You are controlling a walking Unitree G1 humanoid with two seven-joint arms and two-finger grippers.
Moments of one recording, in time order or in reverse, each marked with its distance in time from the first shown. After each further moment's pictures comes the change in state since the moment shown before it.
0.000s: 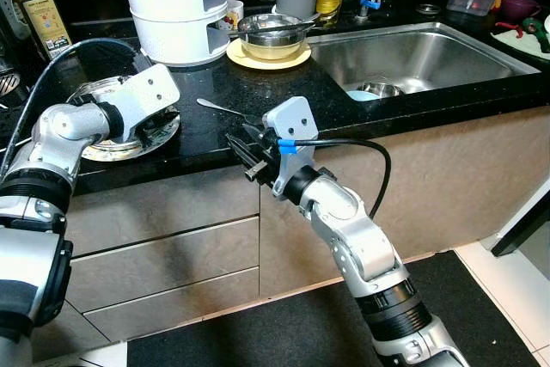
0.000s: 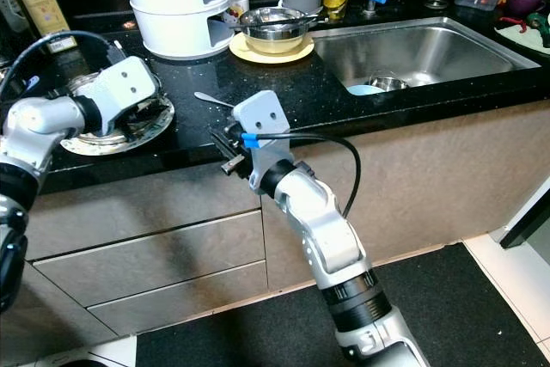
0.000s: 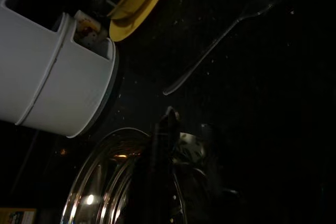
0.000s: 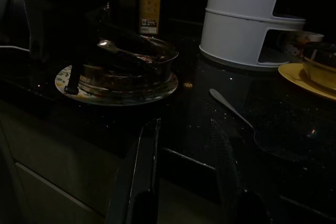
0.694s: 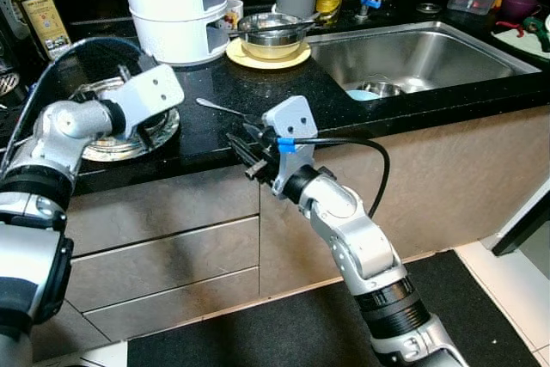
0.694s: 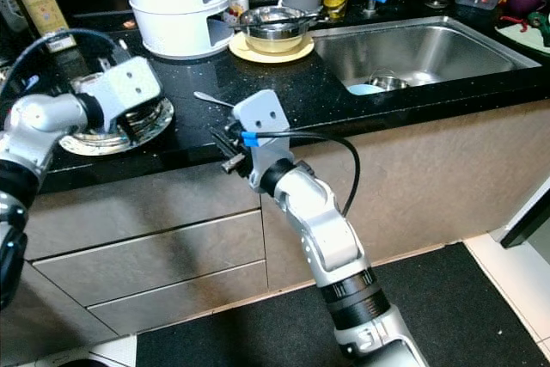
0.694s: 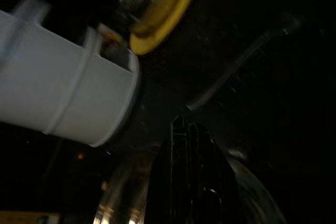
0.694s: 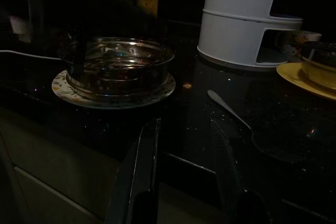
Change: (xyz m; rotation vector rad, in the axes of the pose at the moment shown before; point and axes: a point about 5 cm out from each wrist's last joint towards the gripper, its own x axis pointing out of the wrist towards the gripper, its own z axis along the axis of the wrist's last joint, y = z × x) left arm -0.001 0.026 0.021 0.012 -0.073 0.089; right arm 0.002 -0.001 0.002 0.012 -0.009 -0.011
